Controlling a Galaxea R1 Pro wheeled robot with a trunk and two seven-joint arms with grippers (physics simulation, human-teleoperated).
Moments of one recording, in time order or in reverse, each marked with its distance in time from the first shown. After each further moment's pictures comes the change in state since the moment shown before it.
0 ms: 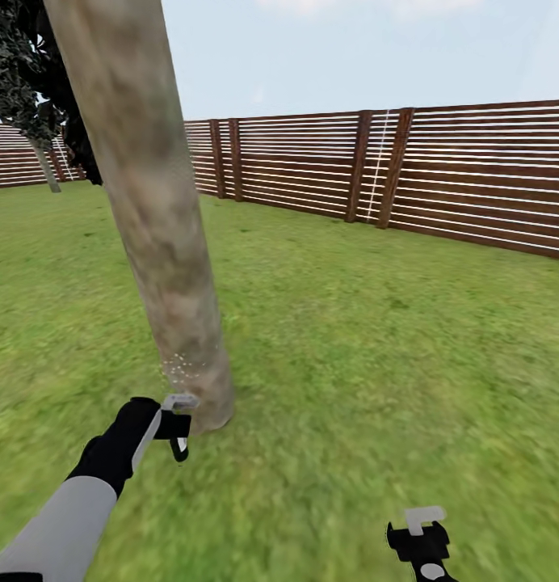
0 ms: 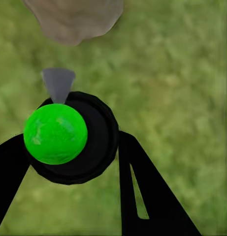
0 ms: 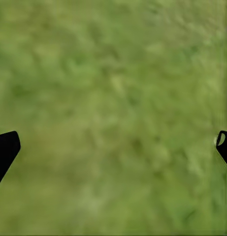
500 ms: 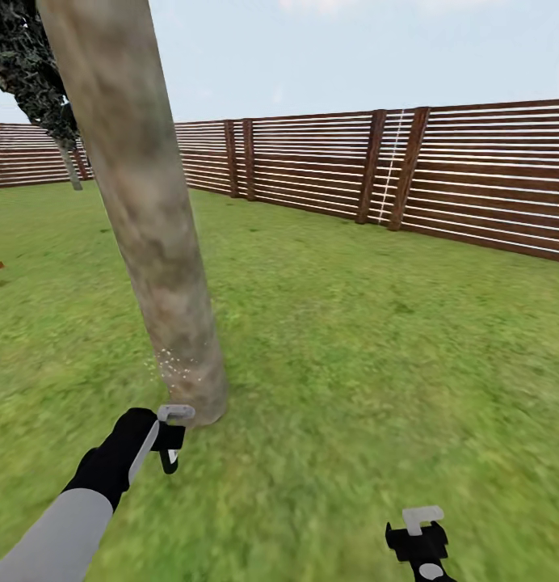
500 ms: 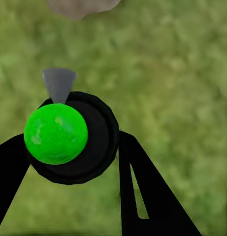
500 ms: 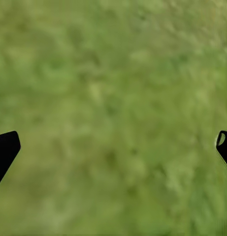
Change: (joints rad) left arm 0.042 0.004 0.007 -0.004 0.004 -0.003 0.075; right arm 0.000 0.005 0.000 0.000 0.000 0.000 0.000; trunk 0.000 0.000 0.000
